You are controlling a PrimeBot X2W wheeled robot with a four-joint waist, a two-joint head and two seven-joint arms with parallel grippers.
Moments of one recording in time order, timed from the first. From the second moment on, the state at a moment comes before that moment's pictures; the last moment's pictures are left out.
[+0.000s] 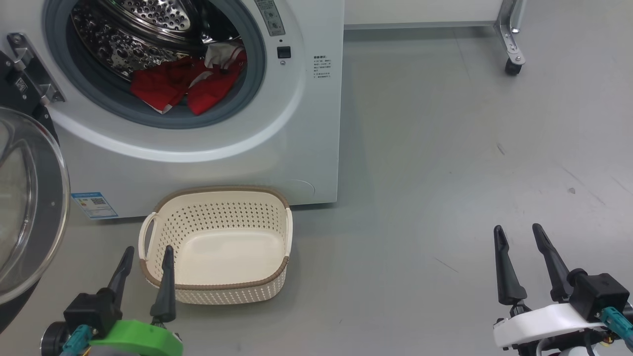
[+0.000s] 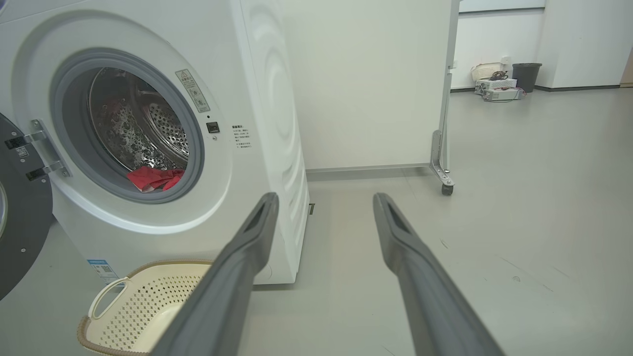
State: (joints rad) left arm -0.02 0.06 -0.06 0.25 -0.33 -0.09 -0.25; right arm 0.12 -0.20 0.22 -0.01 0.44 -0.04 -0.24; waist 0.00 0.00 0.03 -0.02
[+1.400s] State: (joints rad) left arm 0.03 0.05 -0.09 0.21 -0.37 -0.11 -0.25; right arm 0.13 -0.20 0.22 0.00 0.43 -0.03 -0.24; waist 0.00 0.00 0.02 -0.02
